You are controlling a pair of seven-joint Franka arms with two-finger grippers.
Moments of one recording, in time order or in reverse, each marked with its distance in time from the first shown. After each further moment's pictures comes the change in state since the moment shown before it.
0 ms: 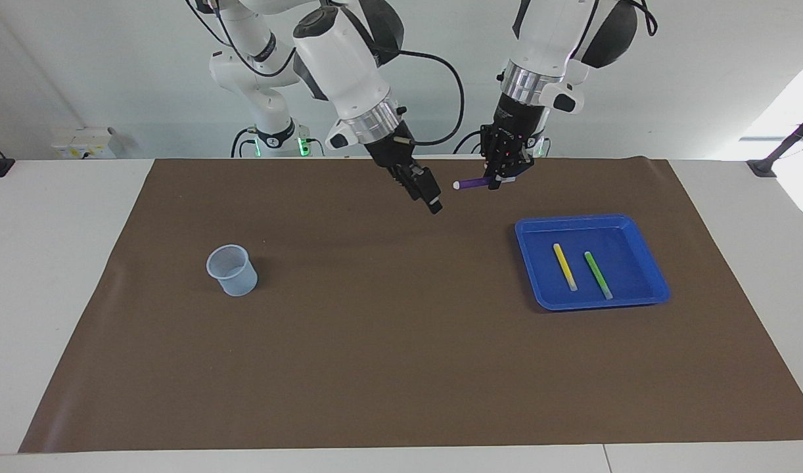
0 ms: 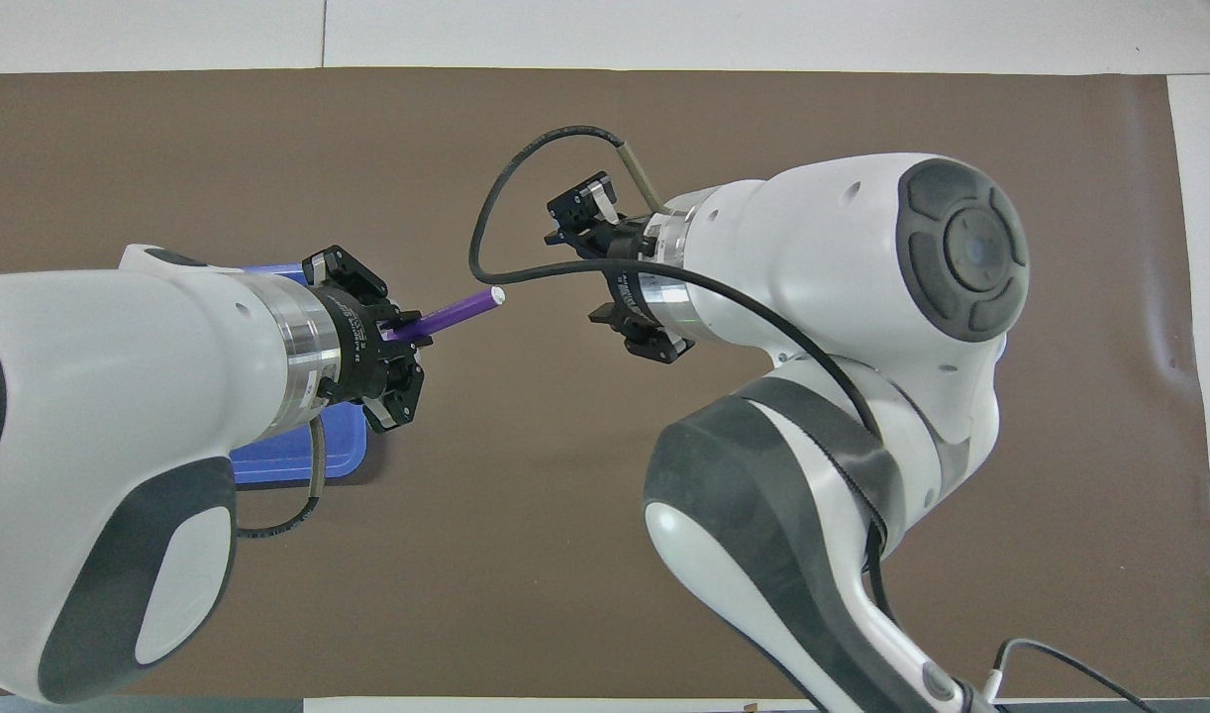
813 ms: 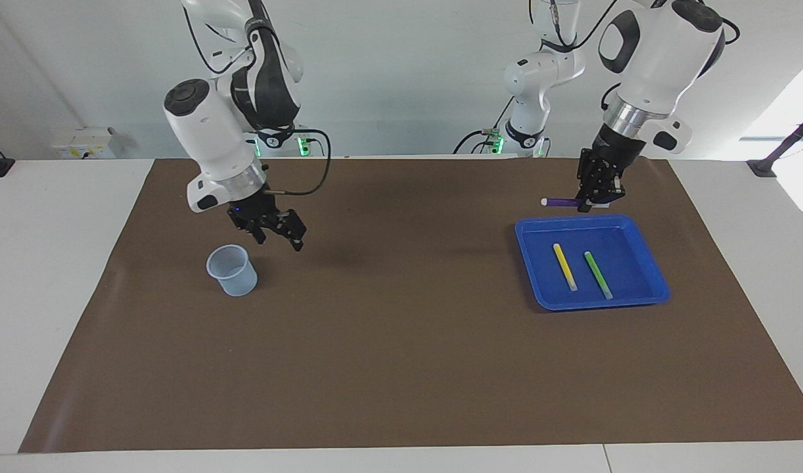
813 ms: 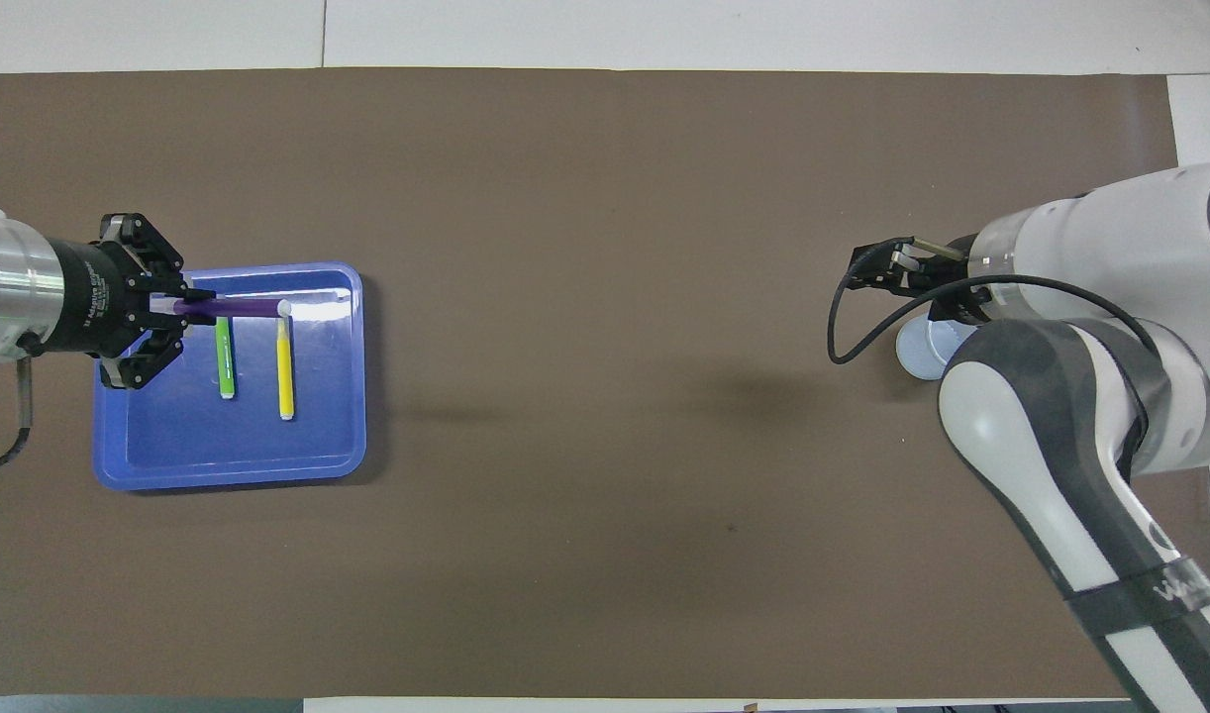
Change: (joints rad) left arm 0.351 0.019 0.016 -0.042 -0.022 -0.096 0.808; right arm -0.006 -0.151 -0.428 -0.361 -0.094 -0.026 -0.979
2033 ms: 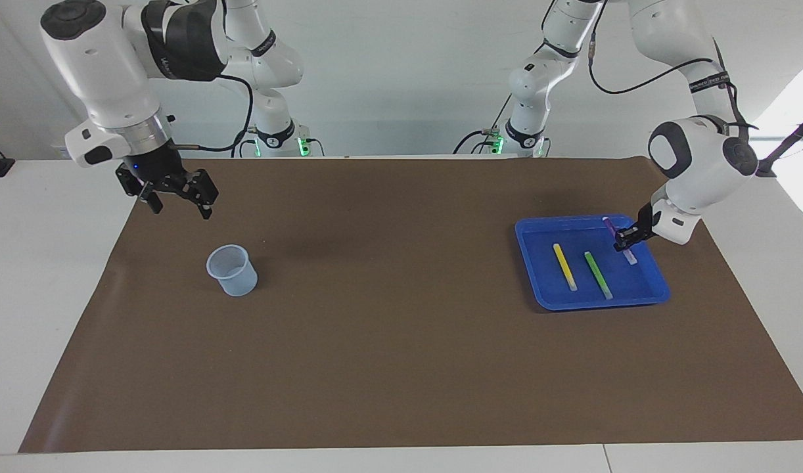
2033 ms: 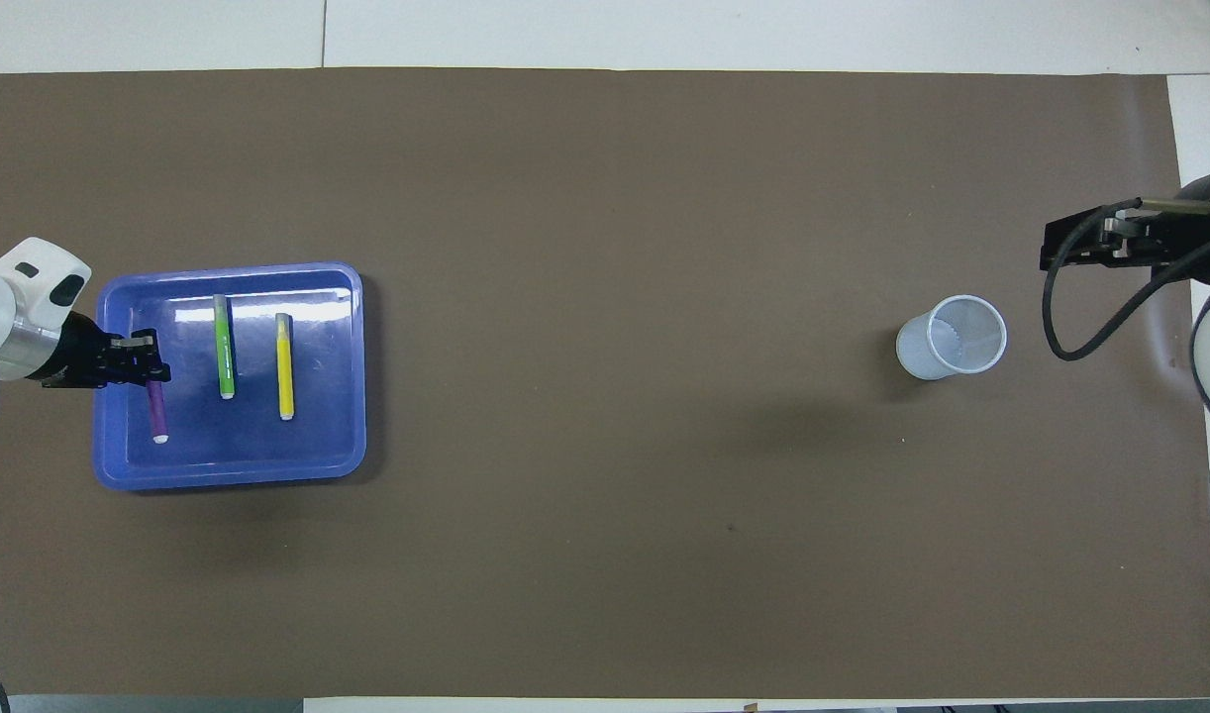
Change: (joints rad) left arm 0.232 0.326 0.000 -0.161 0.222 0.193 1.420; right arm -0.069 -0.012 -0.046 0.342 -0.165 -0.425 -0.219
